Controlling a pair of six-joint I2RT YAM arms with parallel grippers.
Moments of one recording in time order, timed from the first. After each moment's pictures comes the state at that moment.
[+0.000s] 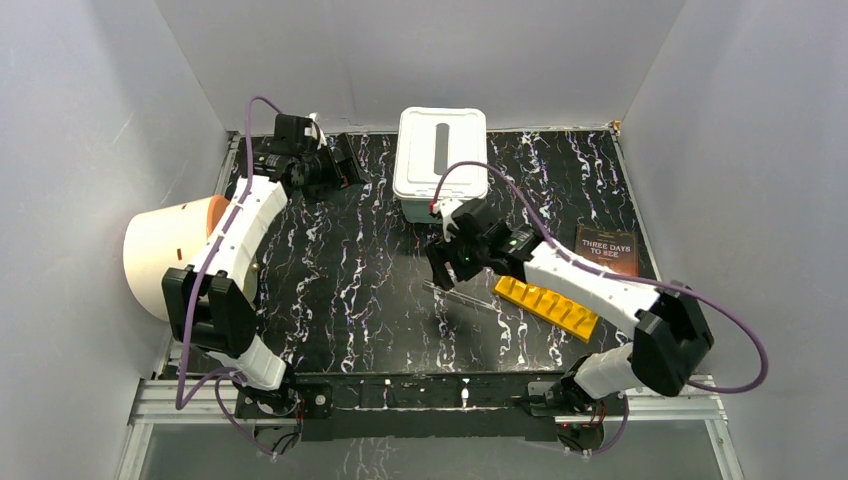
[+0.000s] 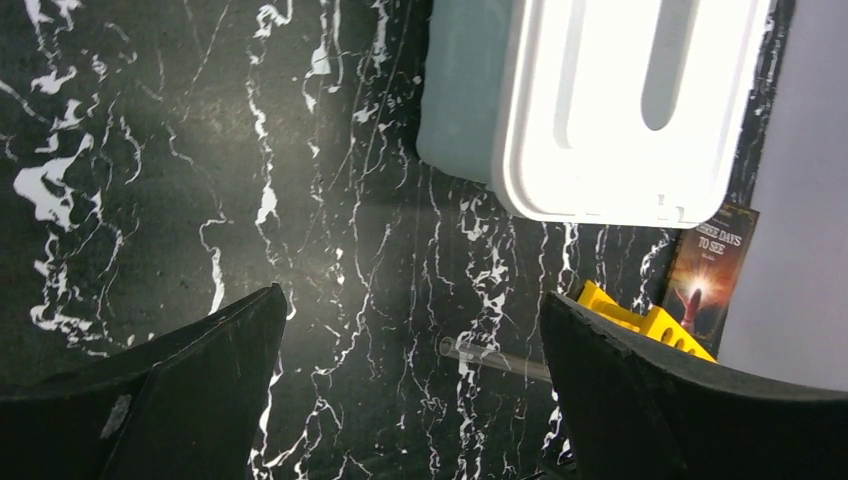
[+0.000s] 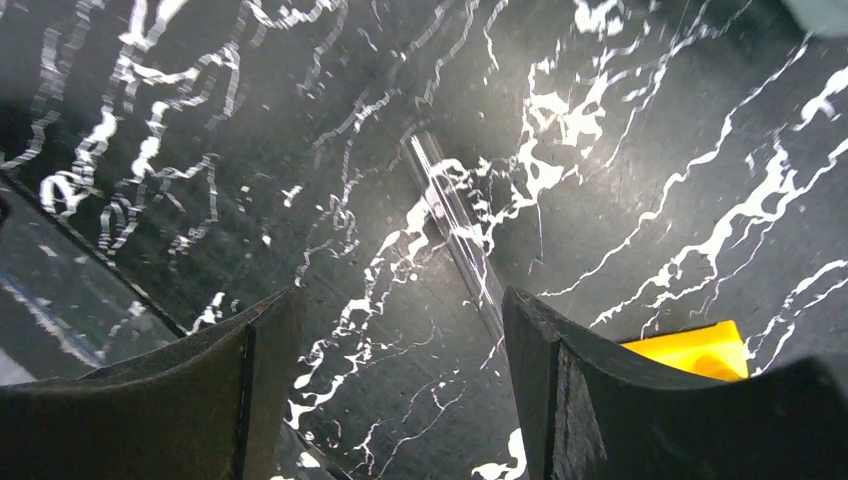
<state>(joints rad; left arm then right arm) -0.21 1.59 1.53 -0.72 0.24 -0.51 0.80 1.37 1.05 -0.52 -0.11 0.16</state>
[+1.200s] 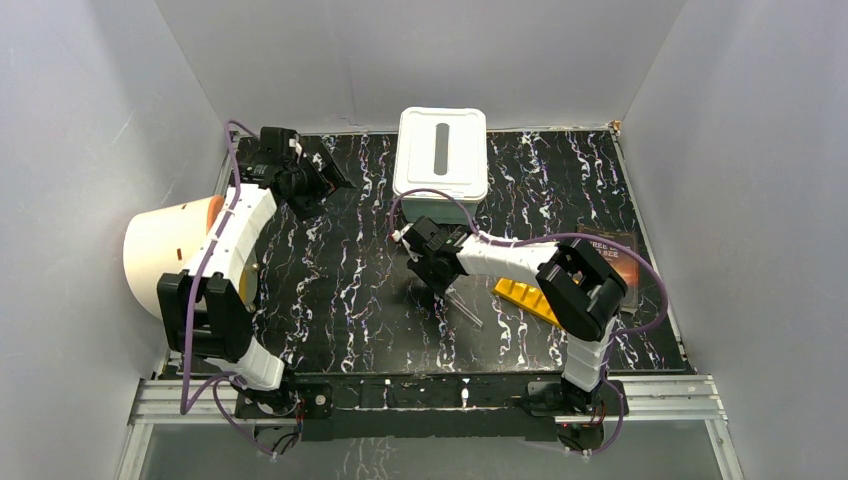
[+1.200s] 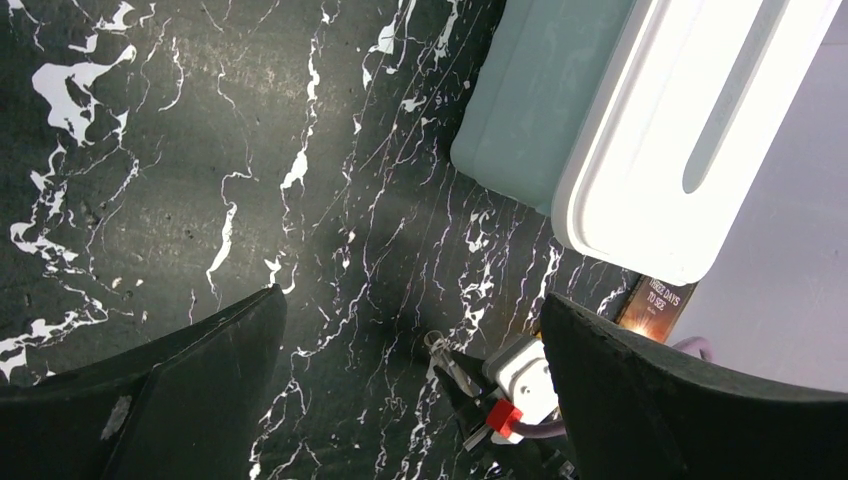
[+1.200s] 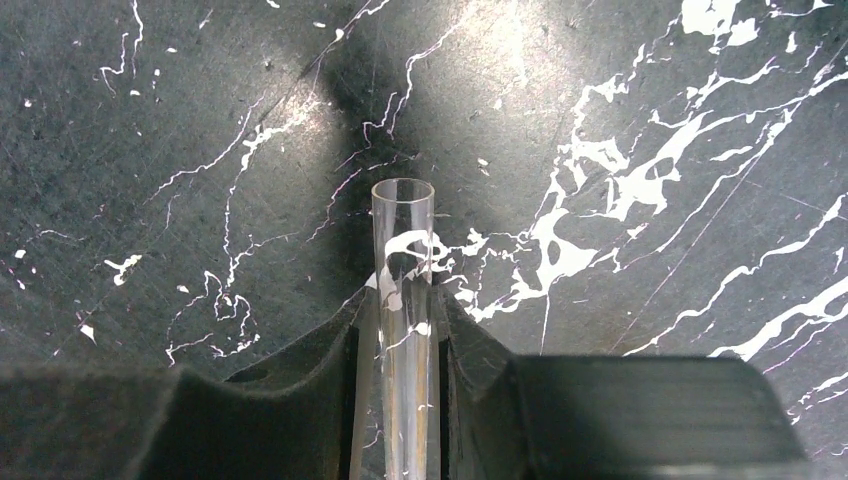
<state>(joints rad) -0.12 1.57 1.41 -0.72 0.23 -0.70 0.93 1.84 1.22 -0.56 0.07 0.04</state>
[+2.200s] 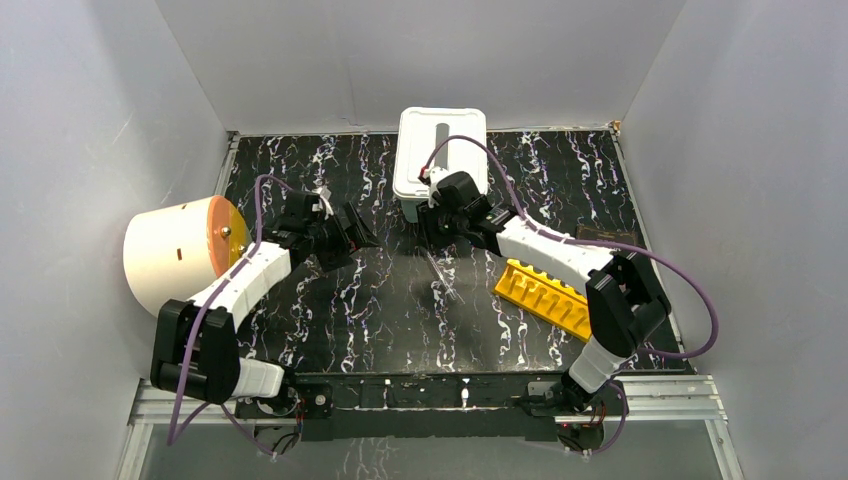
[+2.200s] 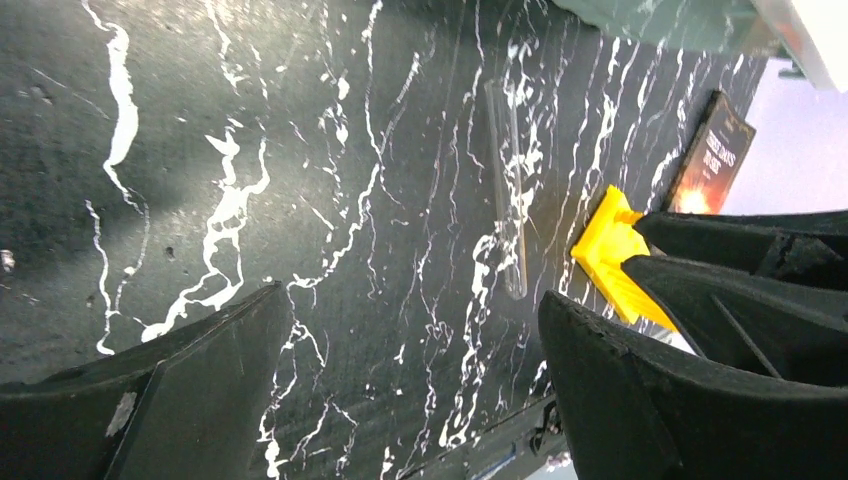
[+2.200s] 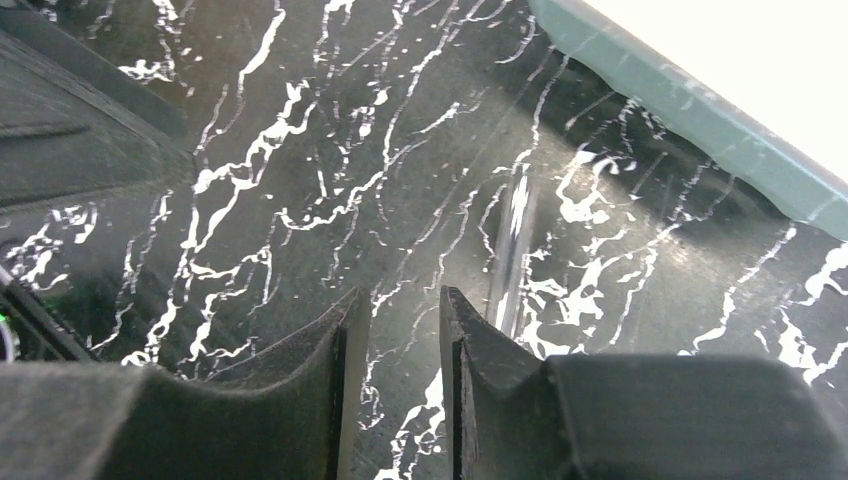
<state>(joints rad) -0.25 1.35 0.84 -0.36 0.38 -0.70 0.76 1.64 1.21 -0.28 -0.16 0.30</state>
